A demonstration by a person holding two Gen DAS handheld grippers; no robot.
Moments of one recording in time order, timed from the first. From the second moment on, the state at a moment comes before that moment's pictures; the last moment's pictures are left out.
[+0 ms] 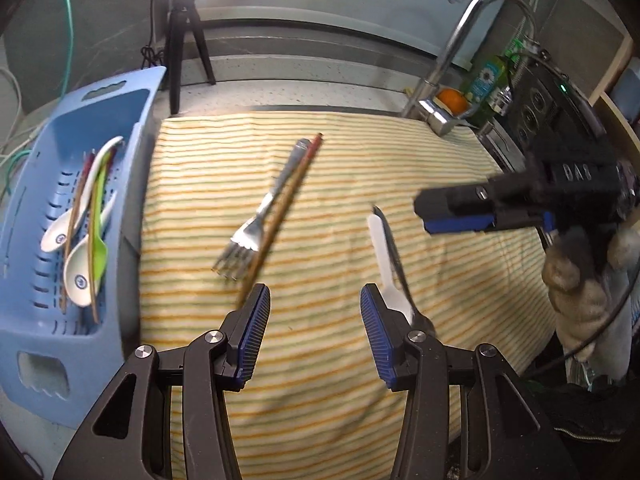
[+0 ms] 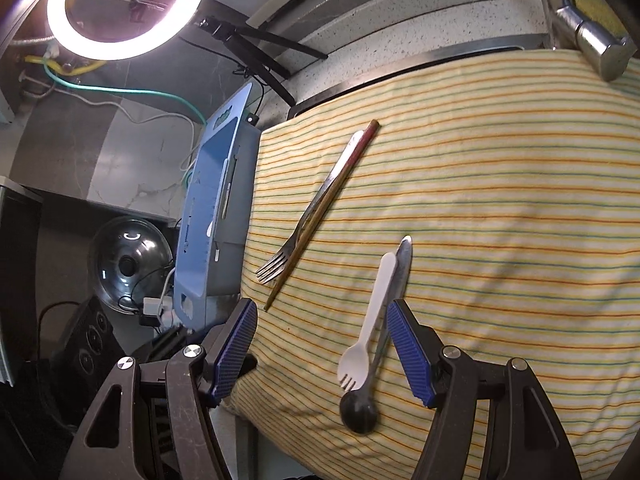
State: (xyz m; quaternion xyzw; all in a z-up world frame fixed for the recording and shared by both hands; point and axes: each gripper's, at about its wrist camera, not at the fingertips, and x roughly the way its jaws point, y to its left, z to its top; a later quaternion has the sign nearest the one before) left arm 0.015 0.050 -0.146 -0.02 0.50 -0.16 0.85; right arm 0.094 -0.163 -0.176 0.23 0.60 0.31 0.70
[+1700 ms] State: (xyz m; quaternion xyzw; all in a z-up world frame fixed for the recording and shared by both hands) left arm 0.094 0.017 -0.186 0.08 0.53 -0.18 0.82; right arm 0.087 -0.135 -0.215 0.18 0.65 0.23 0.70
